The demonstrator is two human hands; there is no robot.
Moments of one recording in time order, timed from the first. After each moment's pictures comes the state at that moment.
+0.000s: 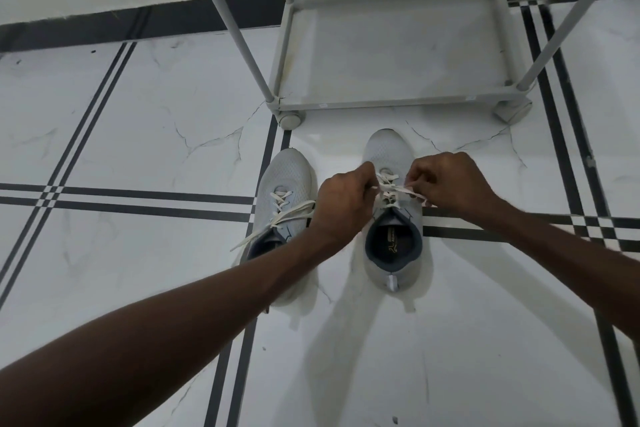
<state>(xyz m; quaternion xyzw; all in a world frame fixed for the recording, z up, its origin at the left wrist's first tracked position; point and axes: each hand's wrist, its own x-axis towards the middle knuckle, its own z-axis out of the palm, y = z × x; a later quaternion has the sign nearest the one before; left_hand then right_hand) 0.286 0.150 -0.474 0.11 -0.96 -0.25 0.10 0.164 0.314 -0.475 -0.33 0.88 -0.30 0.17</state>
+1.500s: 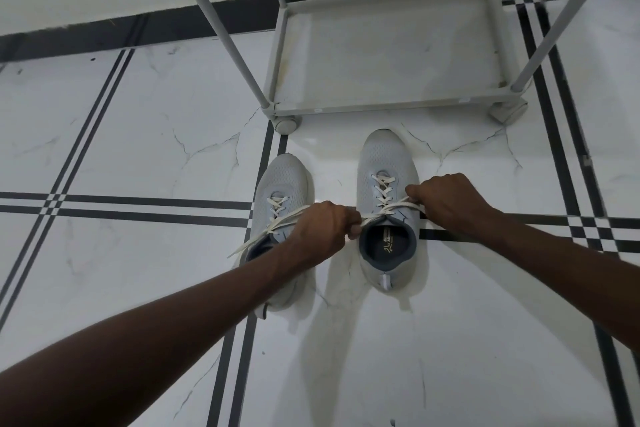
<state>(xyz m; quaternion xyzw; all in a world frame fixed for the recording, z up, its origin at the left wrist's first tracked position) 0.309 0.130 -0.480 0.00 -0.98 -0.16 -0.11 0.155 0.330 -0.518 -0.50 0.86 0.02 0.07</state>
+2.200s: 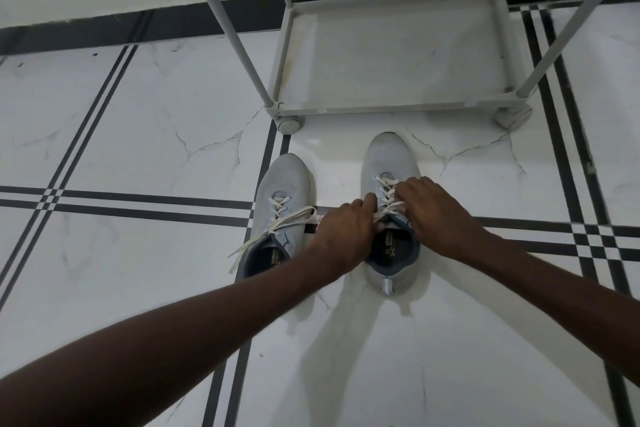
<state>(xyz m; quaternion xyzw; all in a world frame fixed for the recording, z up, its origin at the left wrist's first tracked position) 0.305 0.161 -0.491 0.03 -0.99 -0.16 -0.03 0.192 0.315 -0.510 -0.49 0.85 -0.18 0.05</state>
